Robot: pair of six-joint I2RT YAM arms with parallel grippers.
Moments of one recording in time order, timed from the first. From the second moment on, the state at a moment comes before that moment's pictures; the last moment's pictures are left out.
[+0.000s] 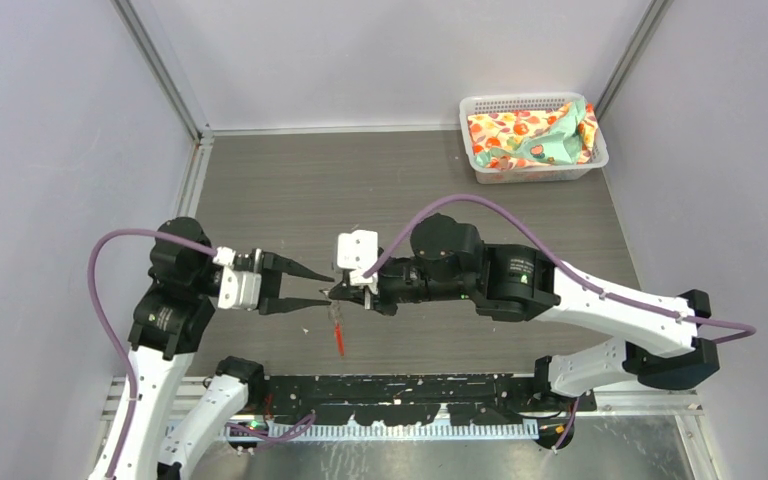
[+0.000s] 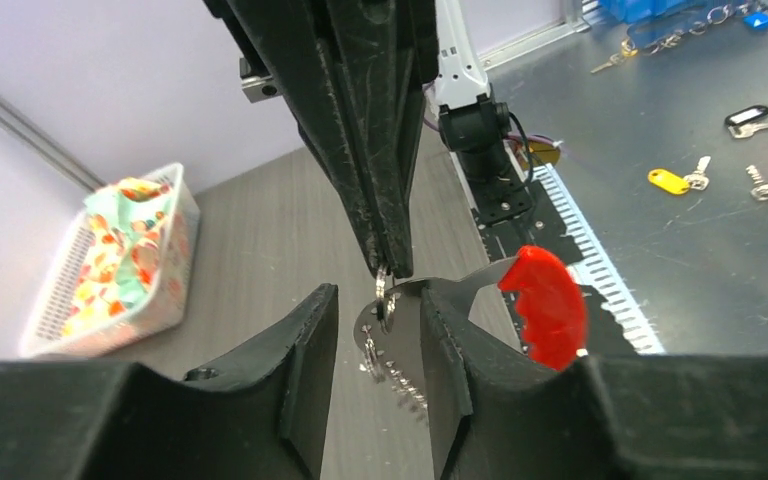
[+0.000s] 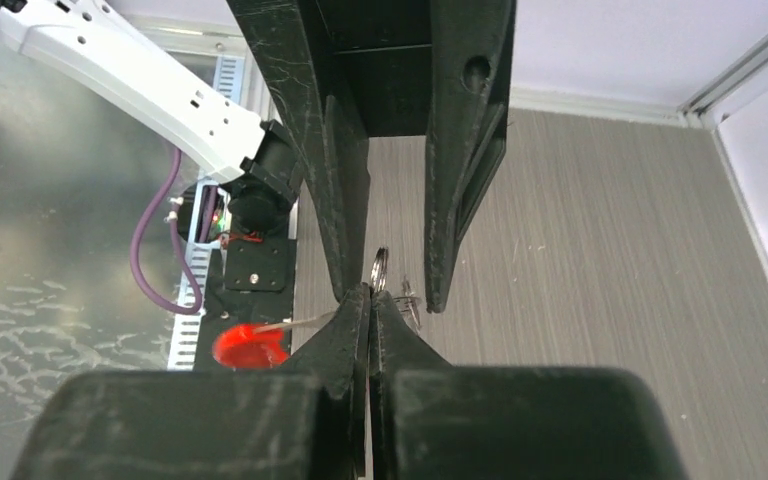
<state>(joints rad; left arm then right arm) -0.27 0.66 1.03 -0.49 1.43 0.54 1.33 1.29 1.53 -0.47 -0.15 -0.25</state>
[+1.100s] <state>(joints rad) -0.28 0.74 1.12 -1.04 1.36 0.92 1.33 1.60 2.01 -1.06 -0.13 -0.16</state>
